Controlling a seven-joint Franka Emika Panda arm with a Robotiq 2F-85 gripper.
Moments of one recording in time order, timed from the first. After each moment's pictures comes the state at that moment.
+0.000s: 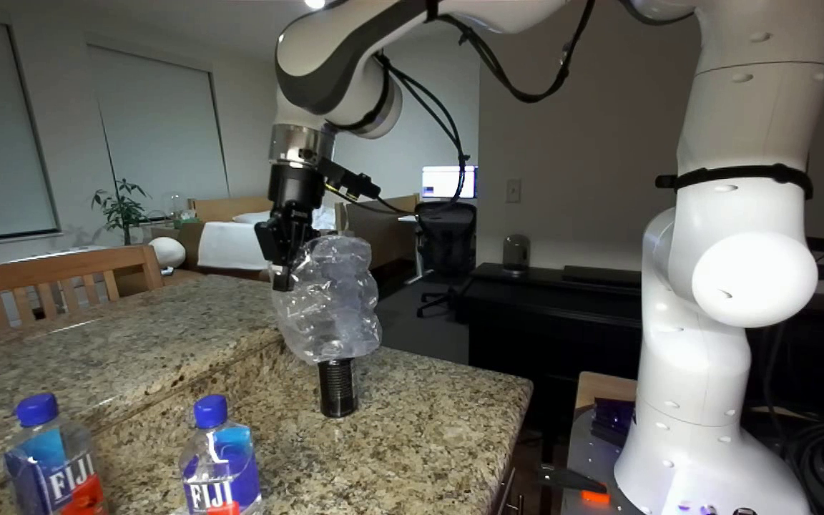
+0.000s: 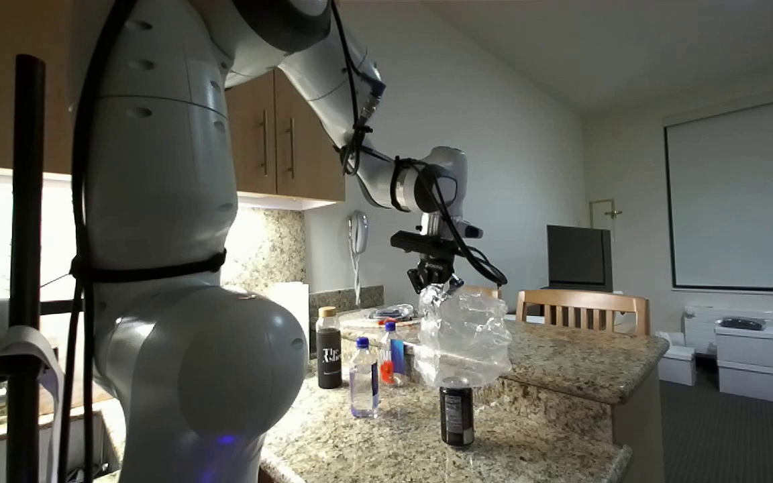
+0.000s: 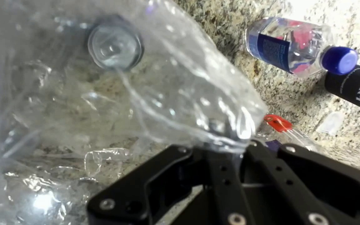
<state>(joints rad) 0.11 -0.10 0.07 -2.18 0.28 2.19 -0.13</state>
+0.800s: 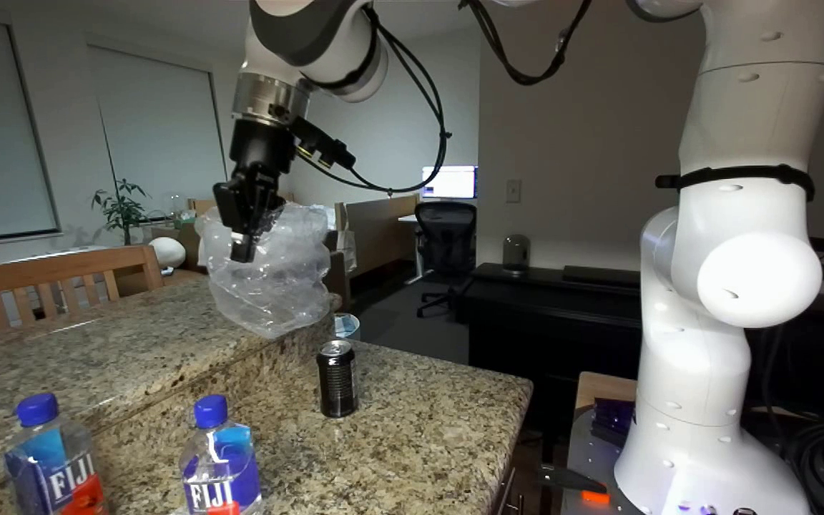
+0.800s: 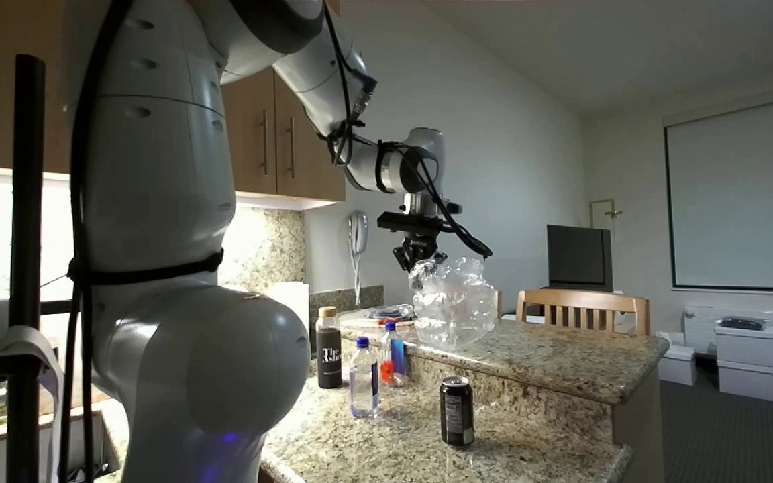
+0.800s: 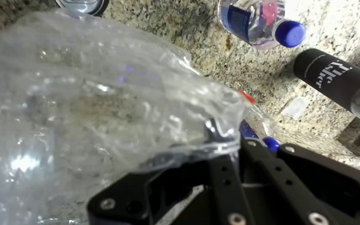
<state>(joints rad) 0.15 -0.12 0.12 -2.08 0.26 2.18 -0.13</state>
